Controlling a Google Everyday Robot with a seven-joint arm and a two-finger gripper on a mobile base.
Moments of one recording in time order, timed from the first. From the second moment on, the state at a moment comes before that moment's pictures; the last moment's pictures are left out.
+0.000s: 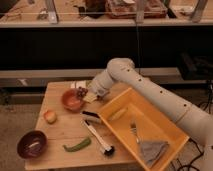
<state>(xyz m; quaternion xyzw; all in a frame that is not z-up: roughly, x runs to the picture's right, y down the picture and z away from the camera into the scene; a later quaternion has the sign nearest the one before) -0.092 0.031 0.730 0.31 -0.31 -0.89 0.15</state>
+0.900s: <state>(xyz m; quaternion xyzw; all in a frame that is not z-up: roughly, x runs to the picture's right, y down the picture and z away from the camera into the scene) -0.239 0.037 0.676 0.36 -0.29 -0.89 0.03</state>
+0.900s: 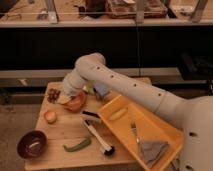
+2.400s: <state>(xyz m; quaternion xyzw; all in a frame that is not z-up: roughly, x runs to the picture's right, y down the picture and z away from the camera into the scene) -0.331 0.160 0.680 0.36 -0.33 -0.86 -0.13</state>
